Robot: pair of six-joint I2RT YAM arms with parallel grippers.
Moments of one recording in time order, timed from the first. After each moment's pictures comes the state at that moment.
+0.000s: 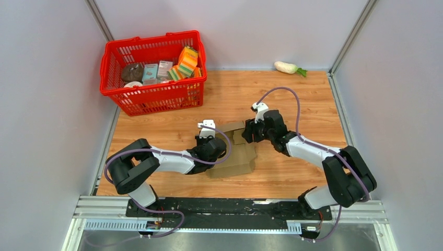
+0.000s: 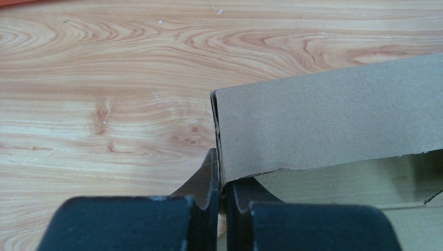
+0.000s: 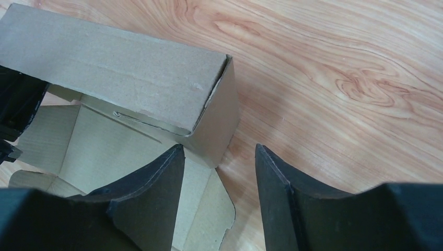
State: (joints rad) left arm -1.00 1.61 0.63 0.27 -0.97 -0.54; right arm 0.51 1.44 0.69 0.14 -0.19 0.19
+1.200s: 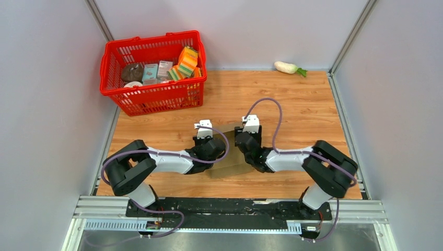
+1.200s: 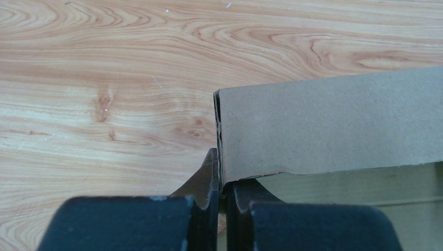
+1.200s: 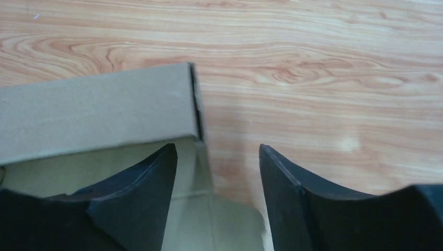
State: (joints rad) left arm -0.99 1.58 0.63 0.20 -0.97 -0.65; right arm 0.92 1.65 0.66 0.46 0.79 0.42
